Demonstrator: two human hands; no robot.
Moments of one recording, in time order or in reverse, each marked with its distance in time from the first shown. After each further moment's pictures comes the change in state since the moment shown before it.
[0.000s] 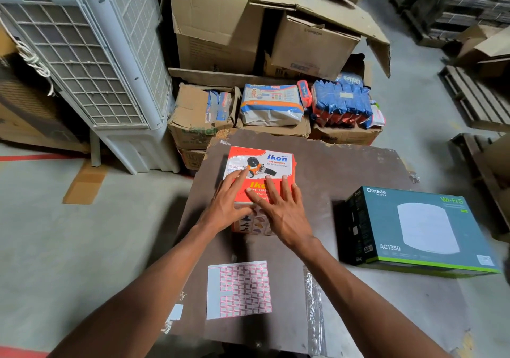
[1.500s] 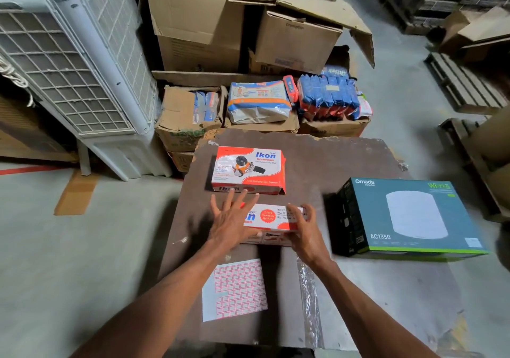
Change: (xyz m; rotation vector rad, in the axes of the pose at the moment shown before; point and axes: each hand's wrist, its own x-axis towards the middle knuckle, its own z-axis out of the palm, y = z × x) left_hand -0.009 0.012 0.062 0.624 -0.246 -0.088; right_hand -0.080 0.049 0.044 0.657 -0.029 0.502
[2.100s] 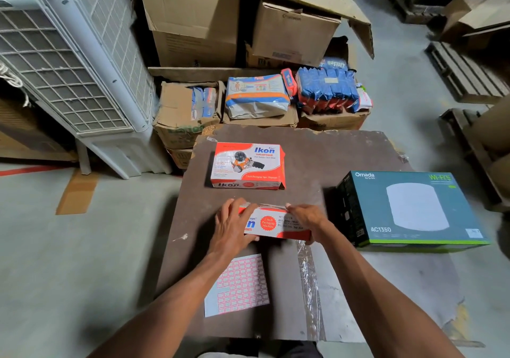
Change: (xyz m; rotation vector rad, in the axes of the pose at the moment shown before) left_hand -0.023 0.004 0.028 -0.108 0.102 0.001; right_hand 0.050 -0.023 -0.025 0.383 -0.230 0.751
